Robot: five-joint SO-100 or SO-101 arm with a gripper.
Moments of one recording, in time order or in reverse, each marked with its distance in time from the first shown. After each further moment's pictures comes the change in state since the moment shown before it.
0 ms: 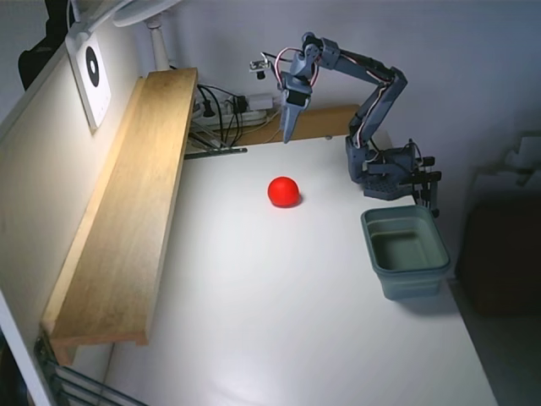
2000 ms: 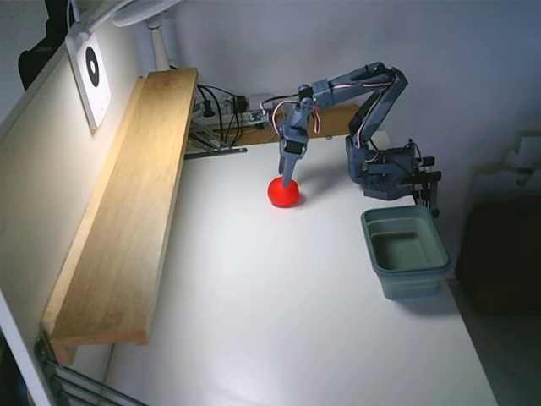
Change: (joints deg) arm 0.0 0.7 42.5 -41.5 0.0
